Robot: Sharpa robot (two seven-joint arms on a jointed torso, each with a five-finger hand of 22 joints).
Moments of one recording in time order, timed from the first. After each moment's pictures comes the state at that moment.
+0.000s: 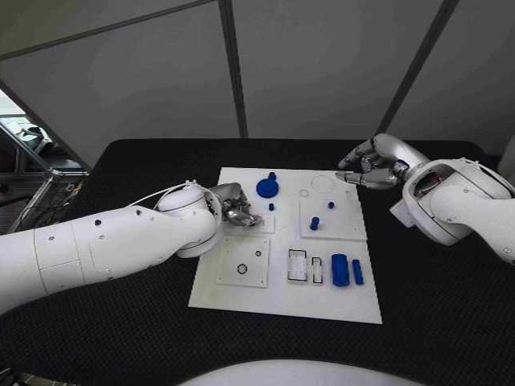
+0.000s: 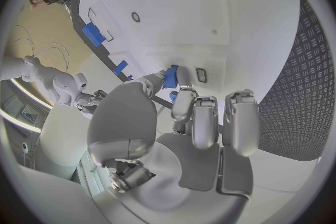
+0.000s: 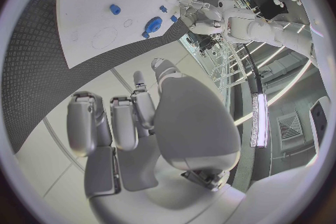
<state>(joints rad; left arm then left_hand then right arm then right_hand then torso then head) 1.09 -0.75 0.02 1.55 -1.30 -0.20 -0.62 1.01 -0.21 0.57 0.20 0.05 0.93 0.01 0.74 0.66 1.38 -0.05 1.30 1.18 1.47 -0.10 1.53 1.31 0.06 1.46 0.02 1.47 1.31 1.21 -0.87 0.05 1.58 -1.21 -0.40 -0.23 1.41 -0.13 0.12 0.28 0.45 0.96 0.15 0.22 0.07 1.39 0.06 1.32 1.30 1.46 -0.01 1.47 1.31 0.02 1.45 0.10 1.47 1.31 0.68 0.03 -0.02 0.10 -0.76</state>
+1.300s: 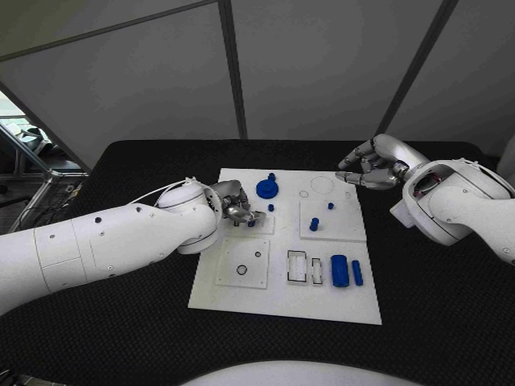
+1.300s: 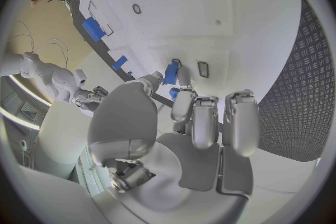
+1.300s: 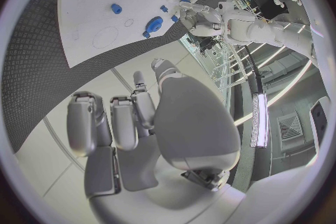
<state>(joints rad) 1.09 -0.74 0.04 1.53 -1.29 -0.19 -0.62 1.01 -0.21 0.43 0.29 0.05 0.94 0.01 0.74 0.66 1.39 -0.05 1.31 1.20 1.47 -0.10 1.53 1.31 0.06 1.46 0.02 1.48 1.31 1.21 -0.87 0.05 1.58 -1.21 -0.40 -0.23 1.41 -0.13 0.12 0.28 0.45 0.96 0.15 0.21 0.07 1.39 0.06 1.32 1.30 1.46 -0.01 1.46 1.31 0.02 1.45 0.10 1.47 1.31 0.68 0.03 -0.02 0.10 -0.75</state>
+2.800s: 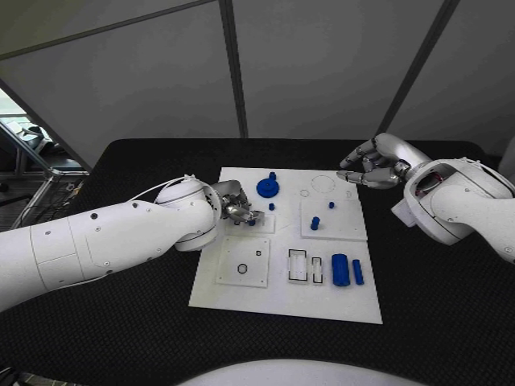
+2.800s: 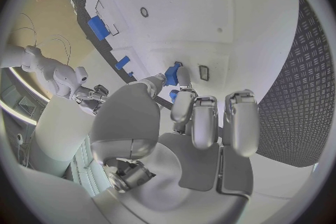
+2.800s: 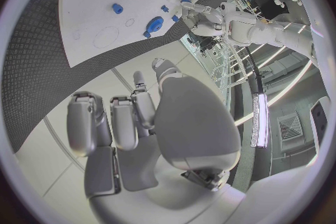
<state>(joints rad) 1.09 -0.76 0.06 1.55 -1.24 -0.15 -0.63 1.02 -0.17 0.44 0.28 0.05 0.94 0.01 0.75 0.66 1.39 -0.06 1.31 1.20 1.47 -0.10 1.53 1.31 0.06 1.46 0.02 1.48 1.31 1.21 -0.87 0.05 1.57 -1.21 -0.40 -0.23 1.40 -0.13 0.12 0.28 0.46 0.96 0.15 0.21 0.07 1.39 0.06 1.32 1.30 1.46 -0.01 1.46 1.31 0.02 1.45 0.10 1.47 1.31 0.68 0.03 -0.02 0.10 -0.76</state>
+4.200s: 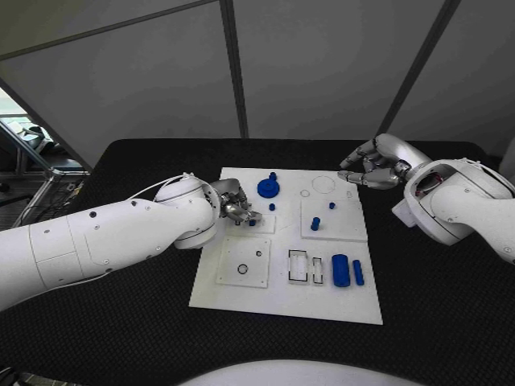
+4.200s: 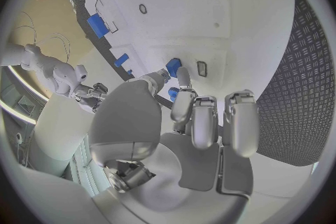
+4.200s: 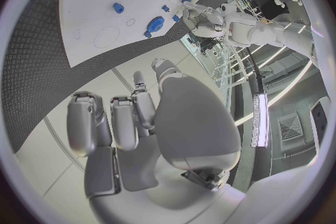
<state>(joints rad) 1.09 -0.76 0.07 1.54 -1.24 -0.15 -0.63 1.10 -0.21 0.48 0.26 0.05 0.94 0.01 0.75 0.66 1.39 -0.06 1.31 1.20 1.47 -0.11 1.53 1.31 0.06 1.47 0.01 1.48 1.31 1.21 -0.86 0.05 1.57 -1.21 -0.40 -0.23 1.40 -0.13 0.12 0.28 0.47 0.96 0.15 0.21 0.07 1.39 0.06 1.32 1.30 1.47 -0.01 1.46 1.31 0.02 1.45 0.10 1.47 1.31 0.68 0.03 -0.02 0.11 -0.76</state>
